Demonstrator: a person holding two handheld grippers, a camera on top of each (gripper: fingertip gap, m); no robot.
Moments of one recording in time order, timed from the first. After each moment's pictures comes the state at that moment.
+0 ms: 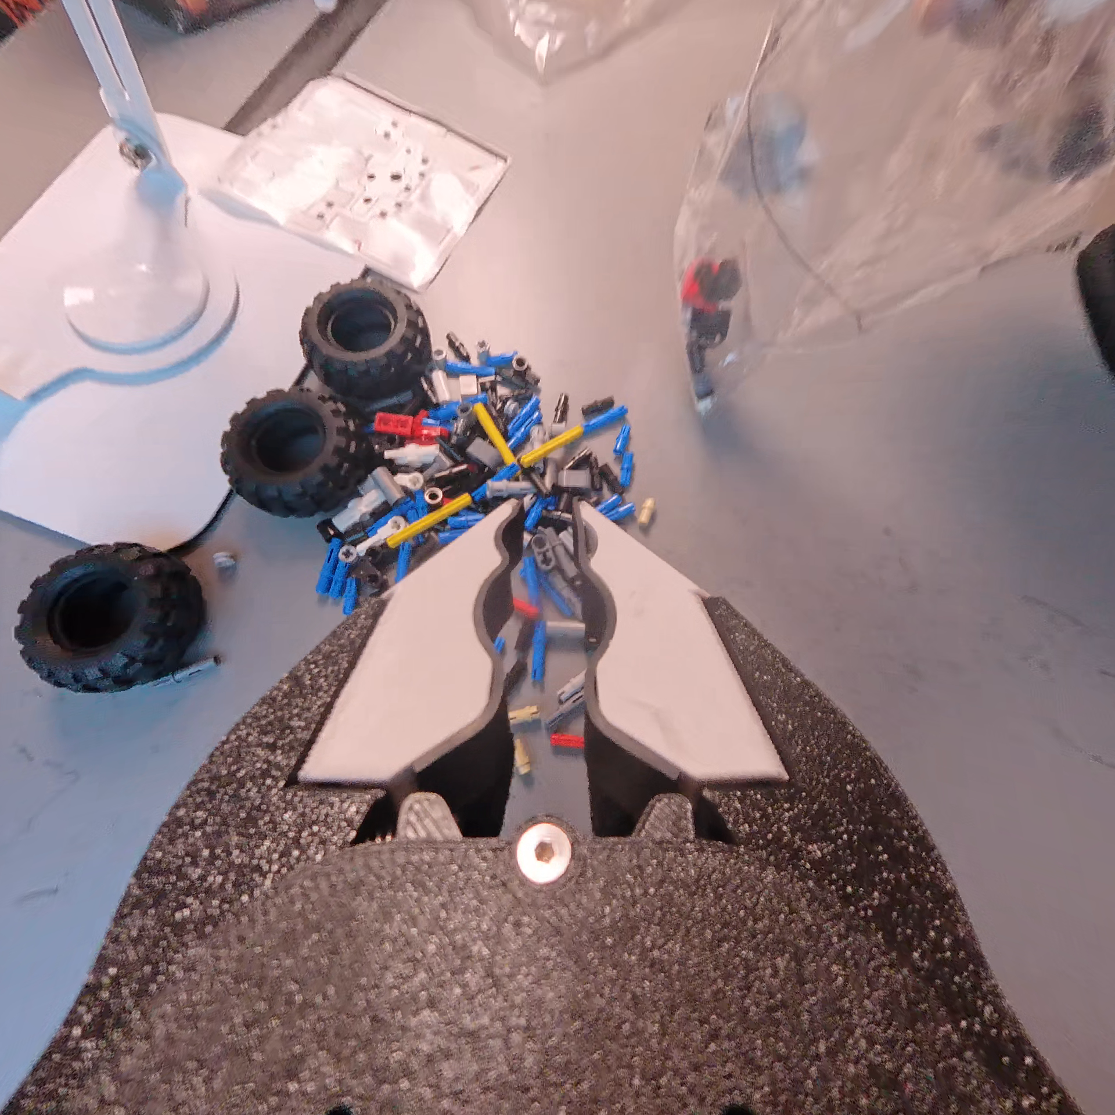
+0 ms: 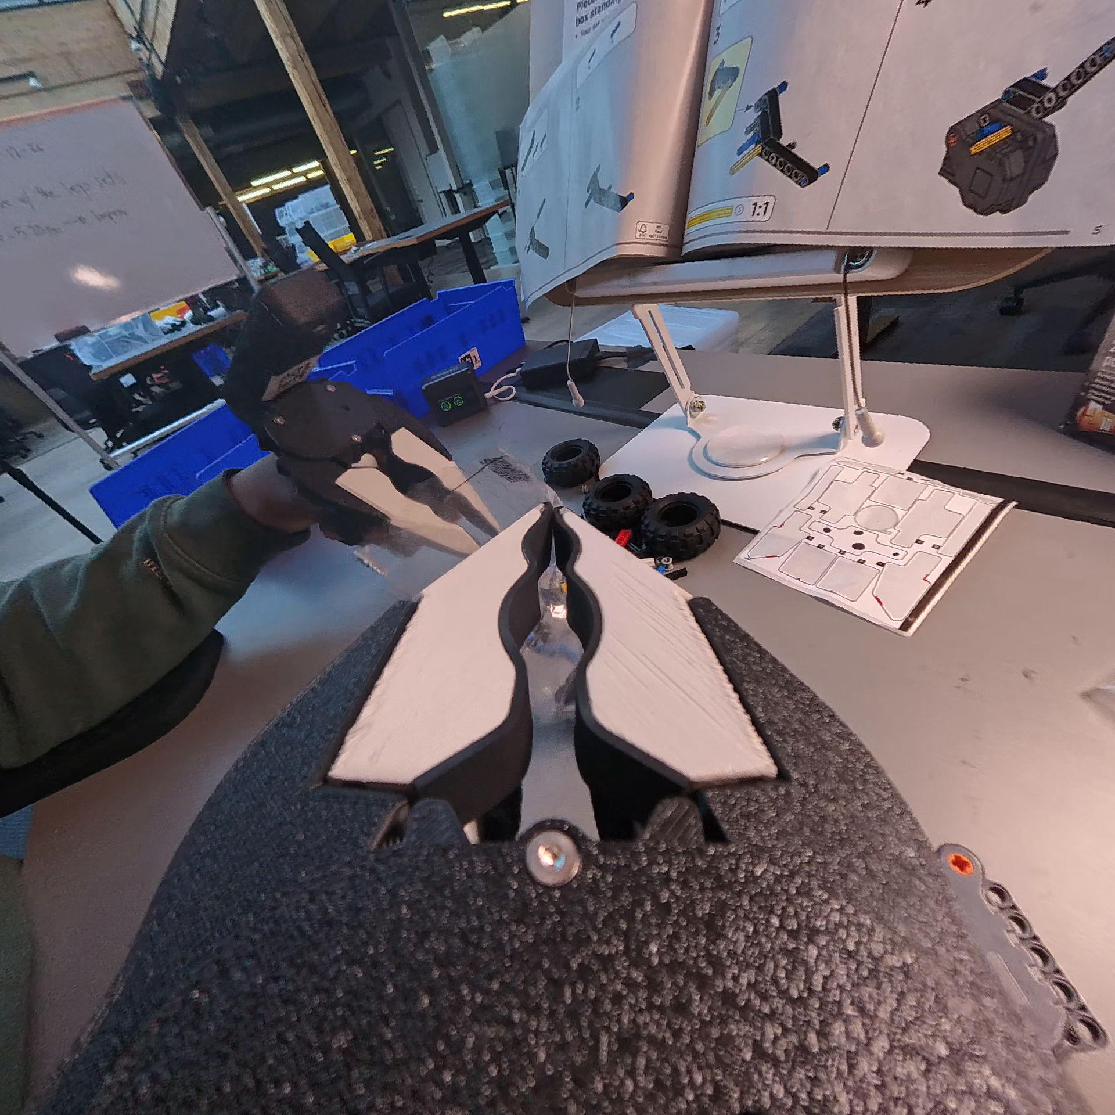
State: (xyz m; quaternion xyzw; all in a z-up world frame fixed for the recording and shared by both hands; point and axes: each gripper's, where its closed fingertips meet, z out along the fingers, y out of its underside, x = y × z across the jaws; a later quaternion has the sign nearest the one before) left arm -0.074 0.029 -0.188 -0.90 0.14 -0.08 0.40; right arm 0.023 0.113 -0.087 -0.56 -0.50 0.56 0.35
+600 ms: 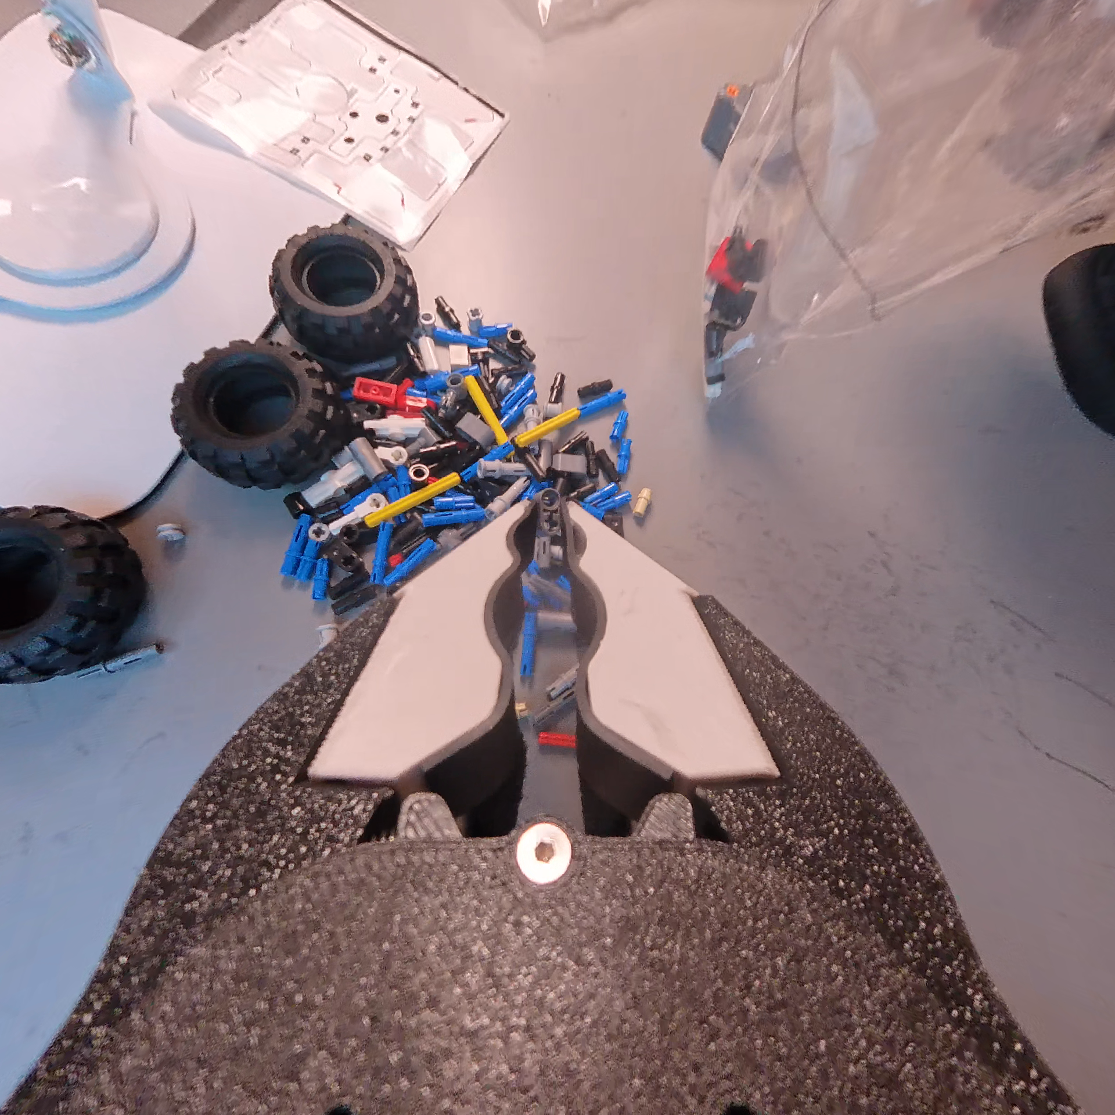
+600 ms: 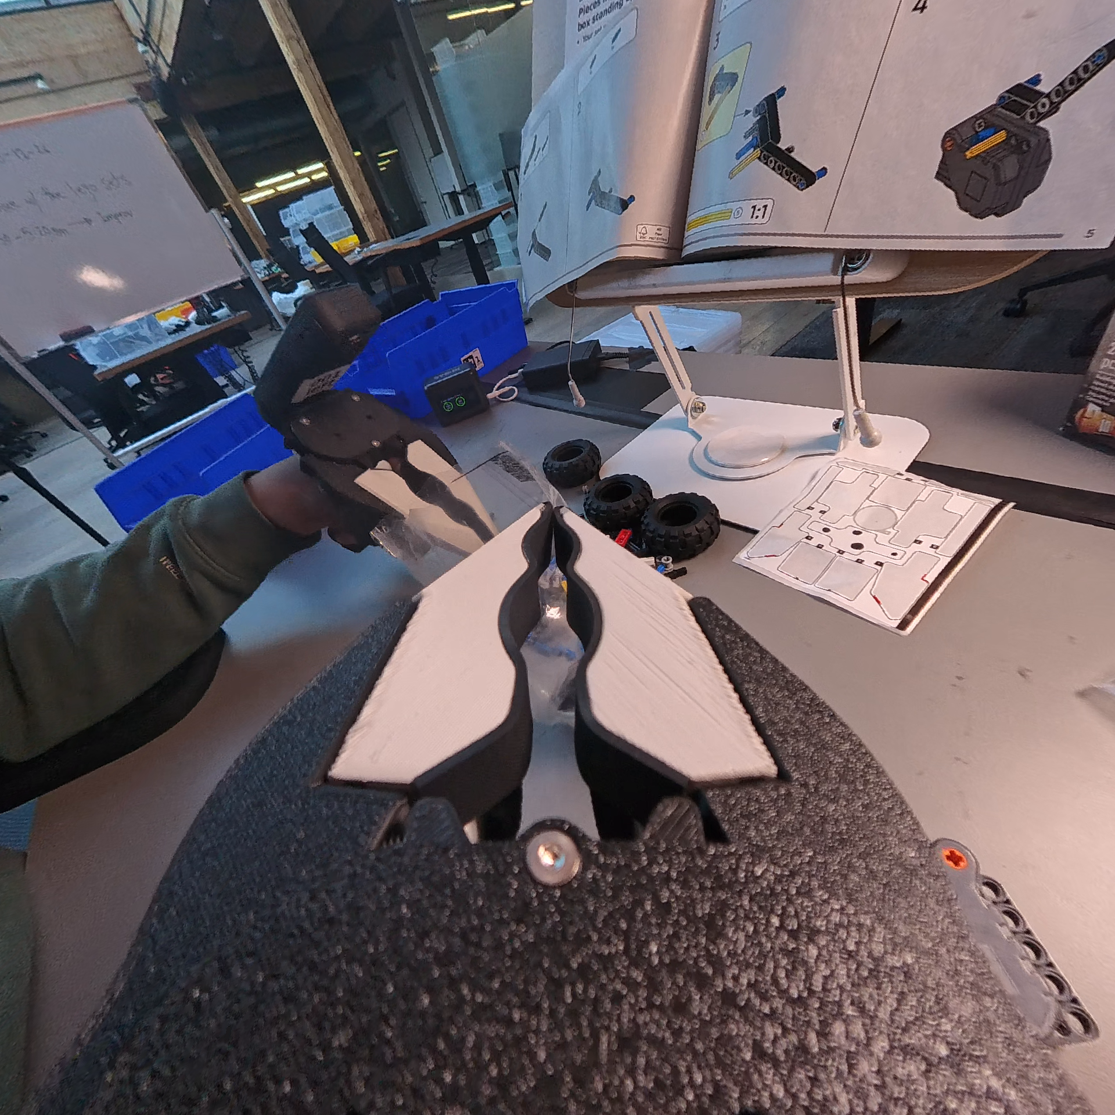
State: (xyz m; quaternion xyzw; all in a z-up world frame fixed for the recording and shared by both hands) left arm -0.075 0.027 -0.198 -0.90 0.11 -0.13 0.39; right arm 0.025 0.114 -0.086 -0.56 -0.50 0.56 0.35
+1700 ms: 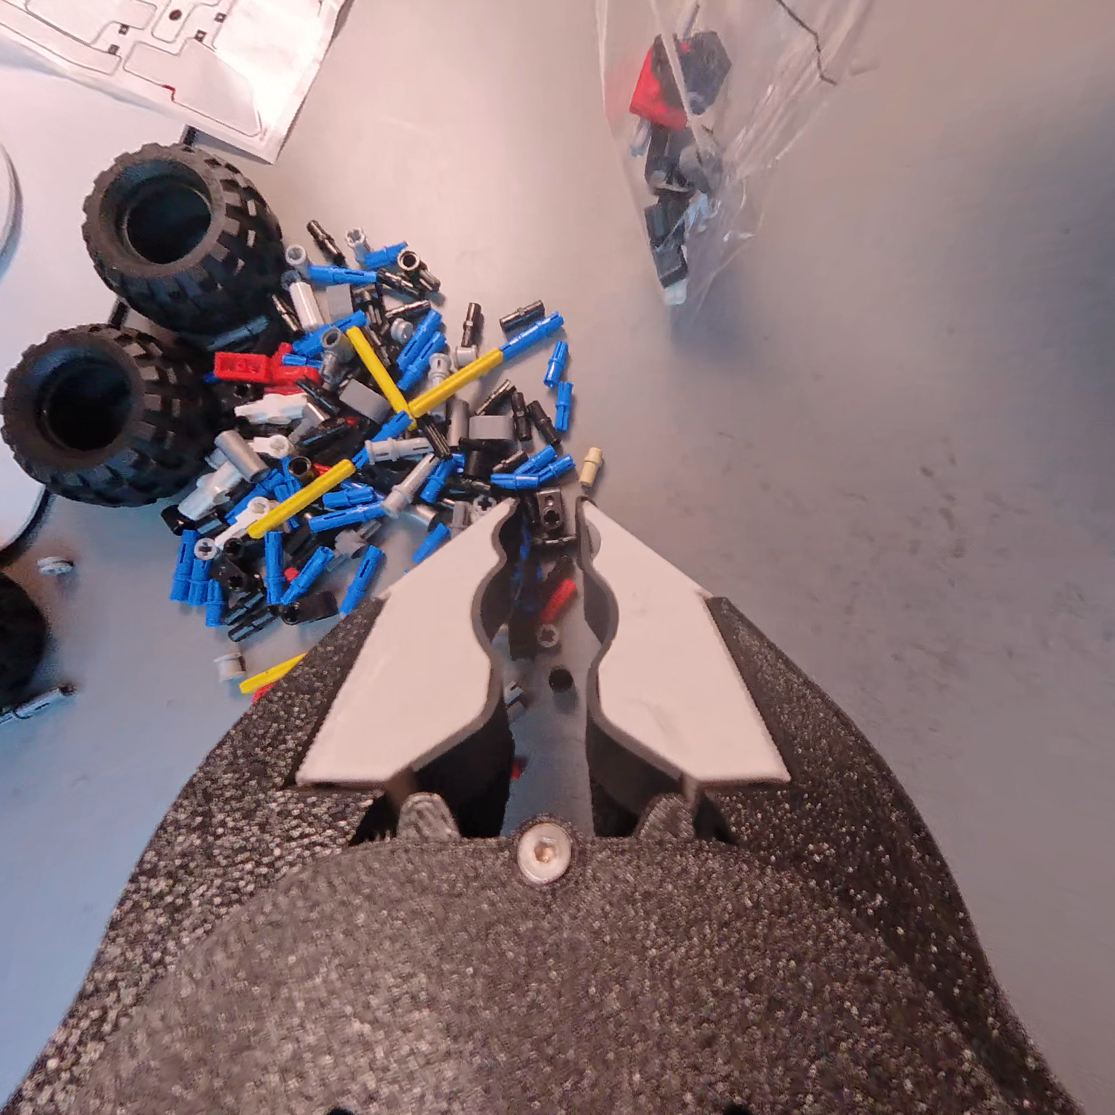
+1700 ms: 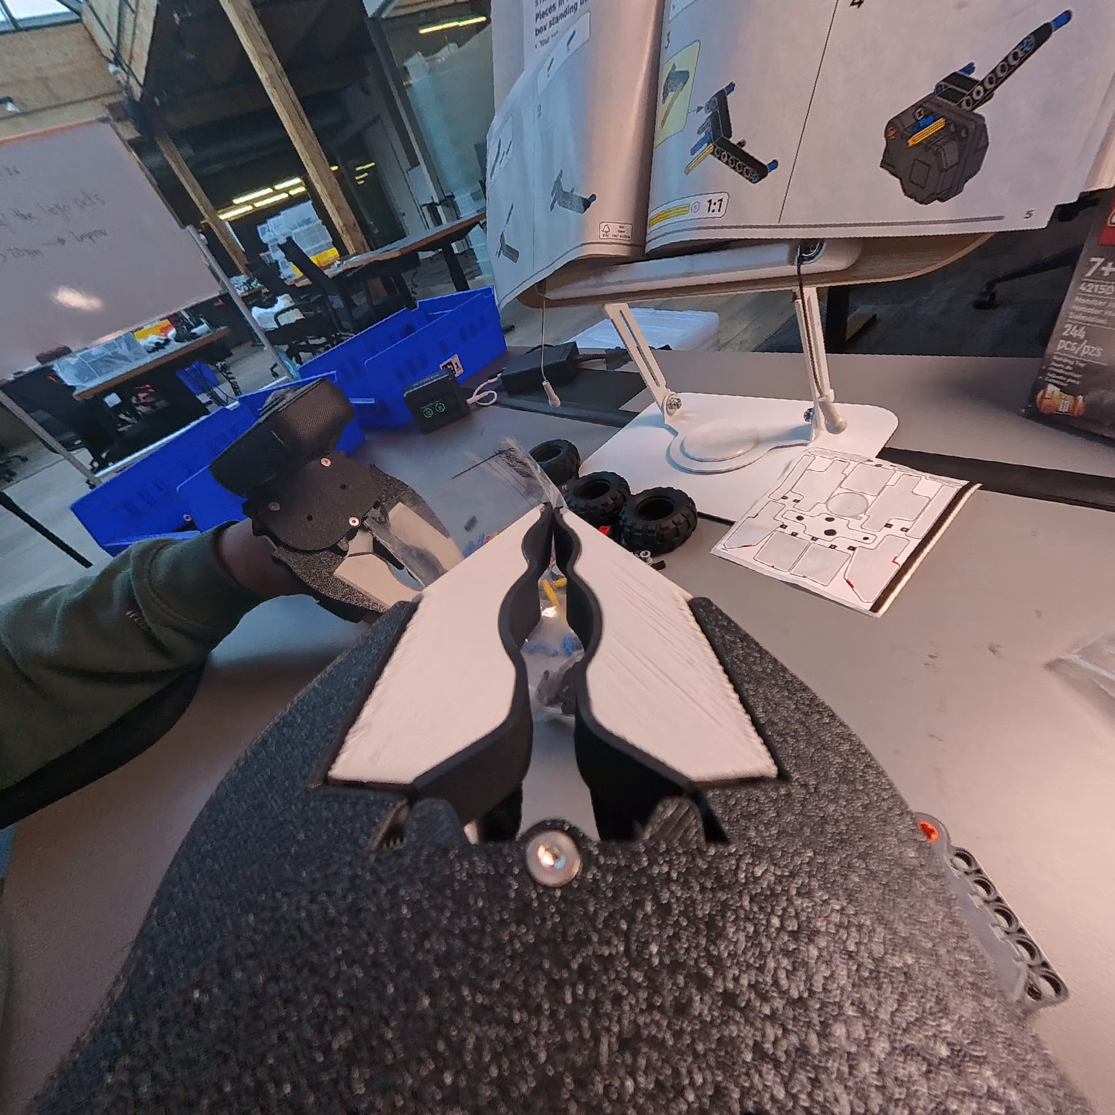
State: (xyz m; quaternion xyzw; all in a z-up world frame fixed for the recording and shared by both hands) left arm -0.045 0.024 -0.238 -0.93 0.18 -0.05 0.32; right arm 0.027 0.126 -0.092 -0.57 -0.48 0.56 0.36
